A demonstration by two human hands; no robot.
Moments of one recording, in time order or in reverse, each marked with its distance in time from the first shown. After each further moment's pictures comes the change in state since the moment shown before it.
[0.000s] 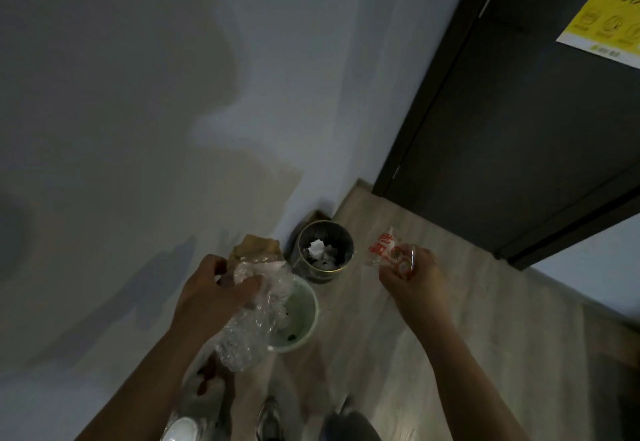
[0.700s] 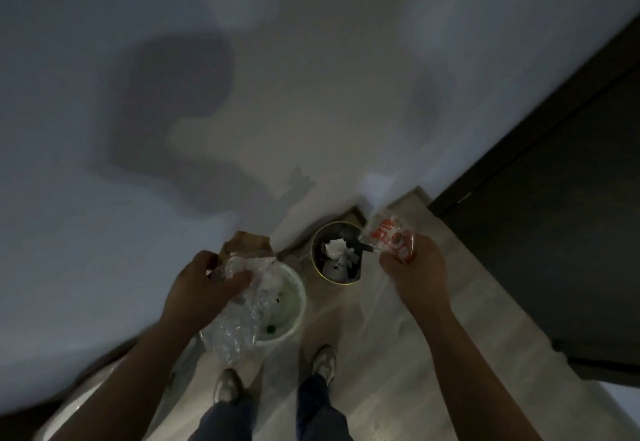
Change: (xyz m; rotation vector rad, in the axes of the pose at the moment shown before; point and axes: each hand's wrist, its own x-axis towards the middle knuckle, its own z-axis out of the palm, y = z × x) left_hand 0.091 0.050 0.120 0.107 0.317 -0.278; right_hand 0.268 0.060 0.036 -0.088 -0.436 -0.148
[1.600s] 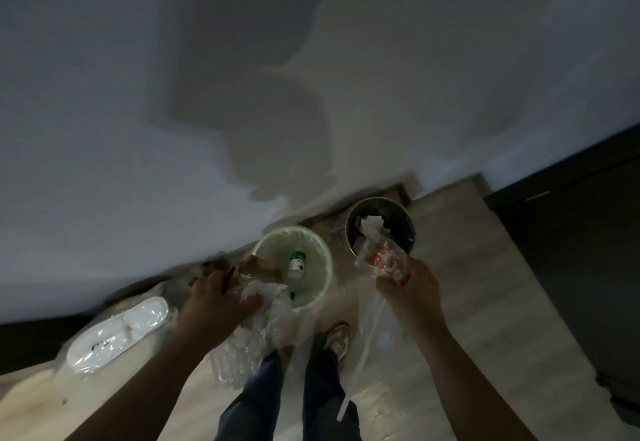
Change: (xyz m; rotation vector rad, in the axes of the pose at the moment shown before) left_hand 0.005 -0.120 0.065 0.172 -0.055 -0.250; right_hand 0.018 0.072 0.115 -0.013 -0.313 0.088
